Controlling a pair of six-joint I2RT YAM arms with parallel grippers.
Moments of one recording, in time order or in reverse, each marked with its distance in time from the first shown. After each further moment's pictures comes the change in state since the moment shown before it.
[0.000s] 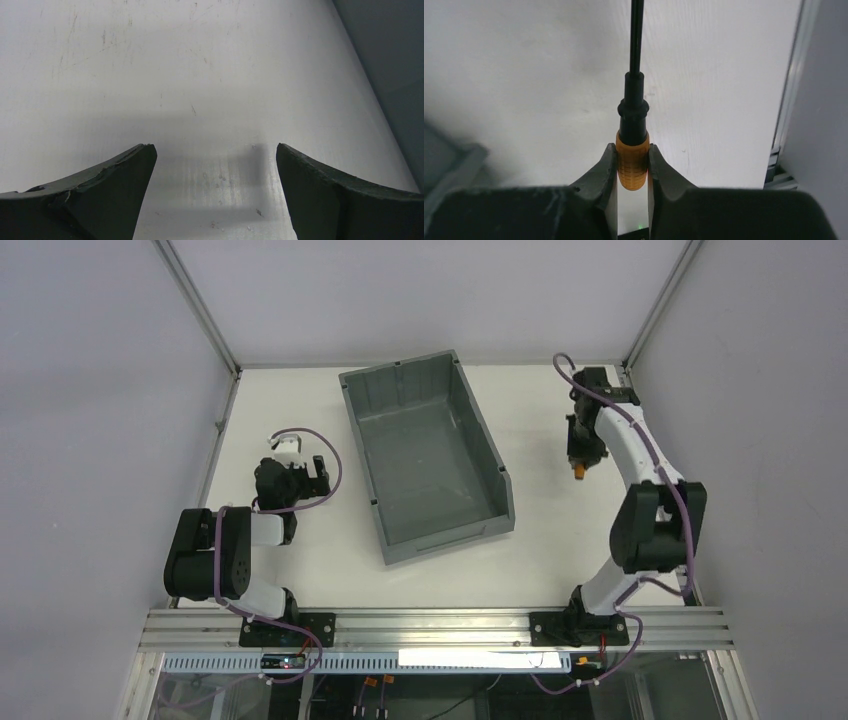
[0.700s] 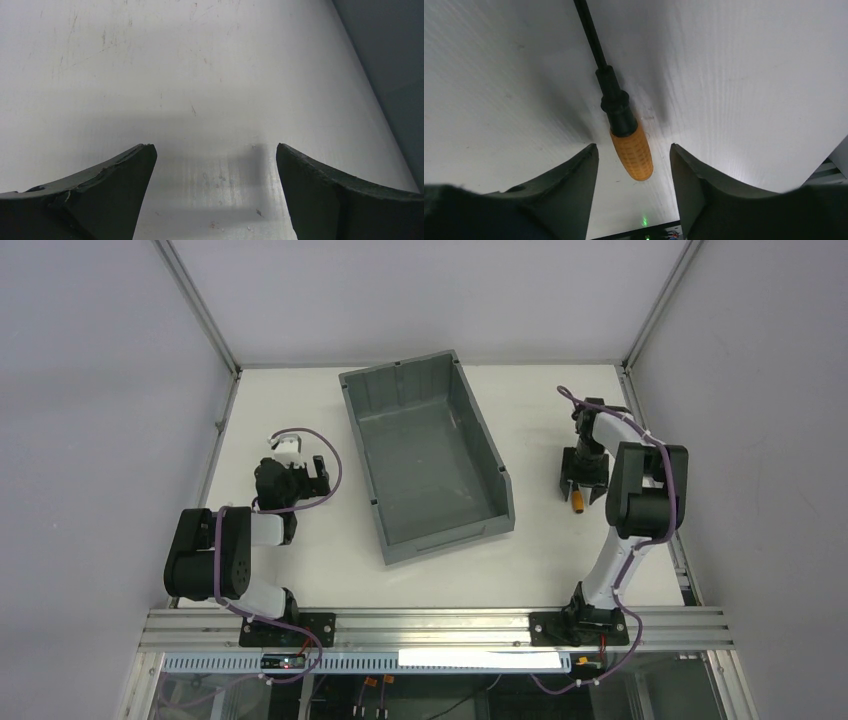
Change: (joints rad) left arm 0.000 0.000 0.000 0.000 0.000 0.000; right arm -0.069 0.153 -0.052 0.045 -0.047 0.016
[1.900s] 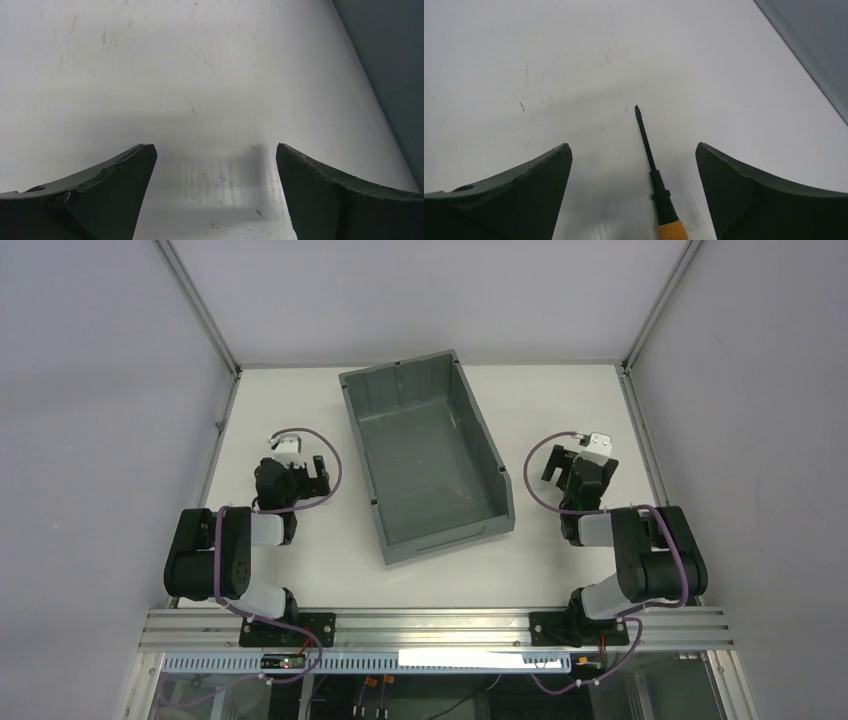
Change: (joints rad) left arm 0.000 0.000 0.000 0.000 0.000 0.000; right arm 0.140 -0.351 -0.975 1.865 0.169 -0.006
